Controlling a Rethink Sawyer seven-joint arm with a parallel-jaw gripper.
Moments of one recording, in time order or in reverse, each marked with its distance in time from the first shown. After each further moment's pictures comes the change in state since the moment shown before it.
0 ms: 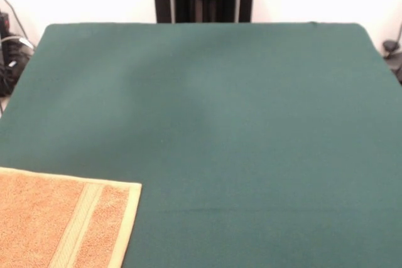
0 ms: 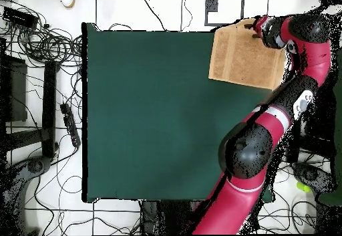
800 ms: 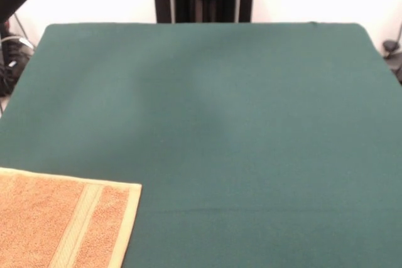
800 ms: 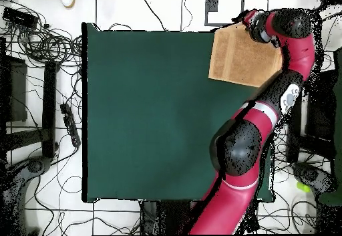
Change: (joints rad) arm 0.034 -0.001 -0.042 -0.026 0.030 -0.178 0.003
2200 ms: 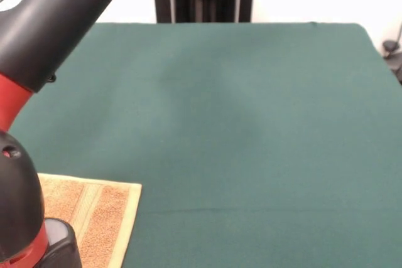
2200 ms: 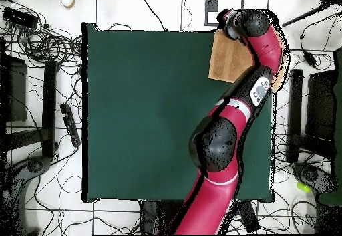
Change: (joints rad) arm 0.094 0.051 0.046 -0.002 -0.176 -0.251 0.288
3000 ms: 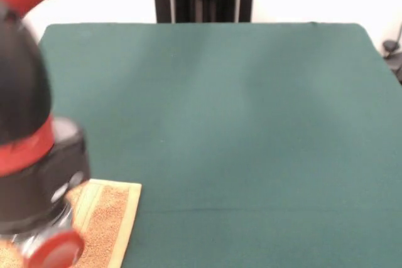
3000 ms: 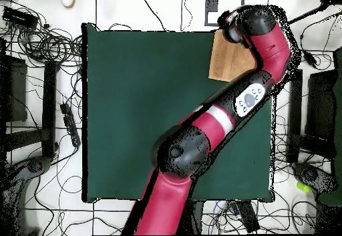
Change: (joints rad) arm 0.366 -0.074 0.661 0.492 -0.577 0.193 -0.029
